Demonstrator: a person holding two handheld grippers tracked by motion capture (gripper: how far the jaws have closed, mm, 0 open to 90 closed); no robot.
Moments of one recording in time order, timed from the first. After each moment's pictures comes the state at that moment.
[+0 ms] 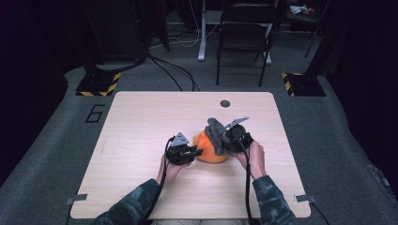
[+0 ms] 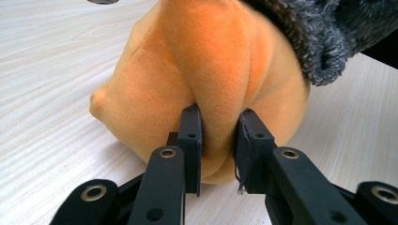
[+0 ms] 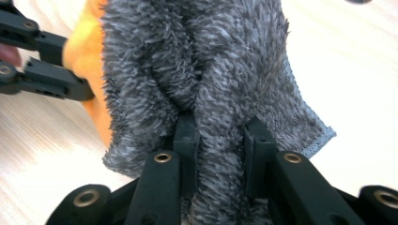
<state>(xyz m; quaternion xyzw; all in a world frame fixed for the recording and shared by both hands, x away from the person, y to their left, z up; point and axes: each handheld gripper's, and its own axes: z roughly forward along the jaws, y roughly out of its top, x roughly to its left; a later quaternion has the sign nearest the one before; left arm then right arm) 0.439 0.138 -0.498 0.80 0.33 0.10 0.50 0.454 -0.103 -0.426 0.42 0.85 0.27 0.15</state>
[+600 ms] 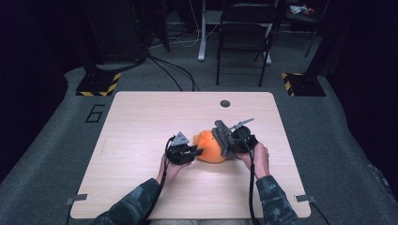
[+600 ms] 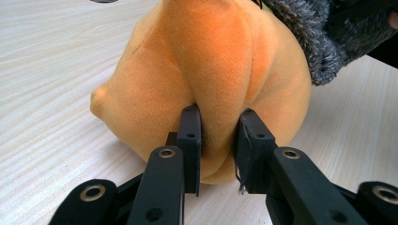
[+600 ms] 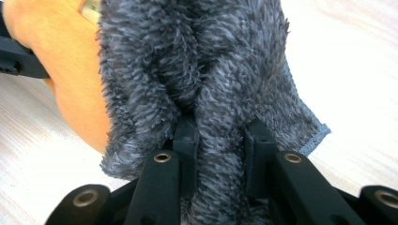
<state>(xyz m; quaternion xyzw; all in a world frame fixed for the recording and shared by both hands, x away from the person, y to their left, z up) 0.441 0.138 -0.498 0.79 0.33 0.09 0.50 0.461 -0.121 -0.440 0.46 0.84 0.26 0.13</state>
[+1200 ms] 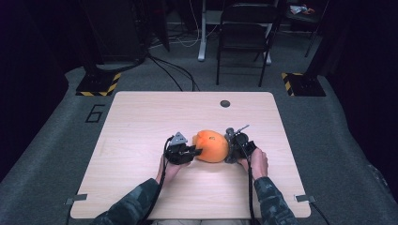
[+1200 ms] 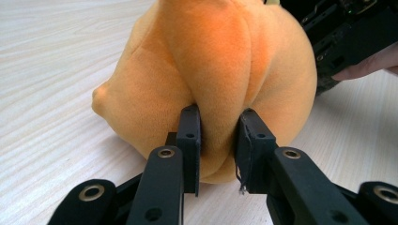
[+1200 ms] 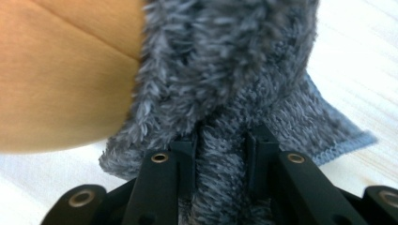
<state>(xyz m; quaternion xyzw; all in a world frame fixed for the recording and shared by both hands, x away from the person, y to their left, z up) 0.442 0.143 -0.500 0.79 0.35 0.08 0.51 0.473 -0.124 -0.490 0.48 0.85 0.17 0.14</state>
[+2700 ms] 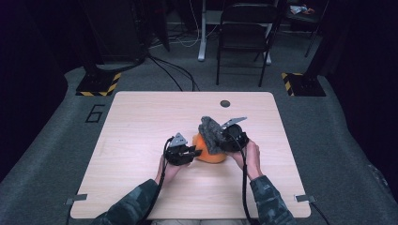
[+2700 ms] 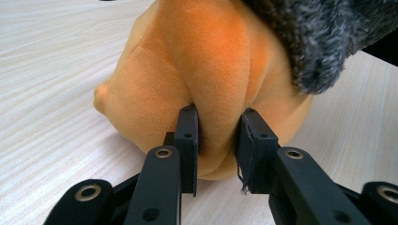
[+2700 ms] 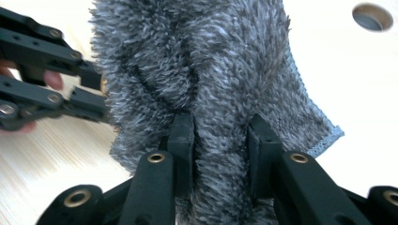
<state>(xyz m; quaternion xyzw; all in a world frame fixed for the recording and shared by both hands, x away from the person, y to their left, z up) 0.439 0.142 -0.501 0.79 0.33 0.10 0.50 0.452 -0.092 -0.420 0.41 0.85 0.31 0.15</state>
